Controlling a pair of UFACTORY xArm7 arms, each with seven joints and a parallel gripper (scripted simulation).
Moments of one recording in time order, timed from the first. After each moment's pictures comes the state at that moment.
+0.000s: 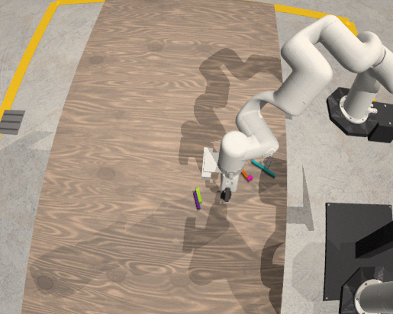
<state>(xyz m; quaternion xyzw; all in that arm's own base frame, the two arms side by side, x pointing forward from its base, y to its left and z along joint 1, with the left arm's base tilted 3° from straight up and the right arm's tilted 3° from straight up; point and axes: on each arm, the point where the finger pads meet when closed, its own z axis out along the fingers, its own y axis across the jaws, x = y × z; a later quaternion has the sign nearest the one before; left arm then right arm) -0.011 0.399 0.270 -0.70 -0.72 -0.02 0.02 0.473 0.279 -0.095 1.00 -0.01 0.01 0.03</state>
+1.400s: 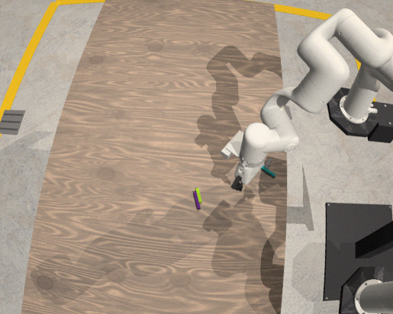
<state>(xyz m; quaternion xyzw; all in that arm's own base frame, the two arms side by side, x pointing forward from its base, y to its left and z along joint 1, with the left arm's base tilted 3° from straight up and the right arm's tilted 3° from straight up) -0.011 0.399 0.270 -0.70 -0.72 -0.02 0.02 0.409 0.253 -0.090 0.95 -0.31 0.01 0.02</state>
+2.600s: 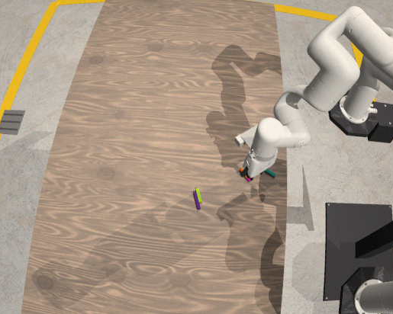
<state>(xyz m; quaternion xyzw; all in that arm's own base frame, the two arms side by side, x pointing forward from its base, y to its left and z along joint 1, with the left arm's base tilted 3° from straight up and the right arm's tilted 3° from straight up) -0.011 0.399 0.270 -0.70 -0.72 -0.02 0.02 0.380 0.234 -0.086 0.89 -0.45 0.02 0.02</state>
